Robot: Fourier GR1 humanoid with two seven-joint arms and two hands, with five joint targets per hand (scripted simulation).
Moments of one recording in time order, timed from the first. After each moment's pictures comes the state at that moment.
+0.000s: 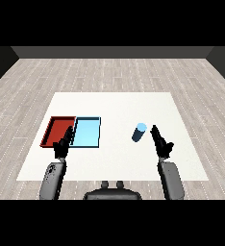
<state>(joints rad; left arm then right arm) -0.01 0.14 -0.01 -1.57 0.00 0.00 0.00 -0.01 -0.11 -0.01 -1.57 -0.02 0.03 -0.03</state>
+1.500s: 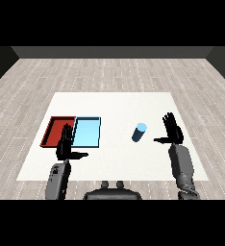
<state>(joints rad) 0.00 0.03 0.04 -1.56 0.12 -0.08 -0.44 -0.35 -0.29 -0.28 -1.04 -0.27 0.38 -0.39</state>
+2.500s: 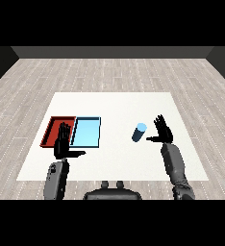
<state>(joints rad) -0.02 0.04 0.07 -1.56 0.17 -0.10 -0.42 -0.42 -0.23 -0.25 -0.85 -0.28 0.34 -0.37</state>
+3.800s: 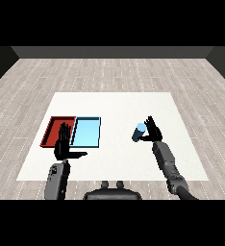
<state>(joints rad) 0.00 0.03 0.05 -1.60 0.15 -0.07 -0.43 -0.56 -0.18 -0.21 -0.57 -0.24 0.32 -0.48</state>
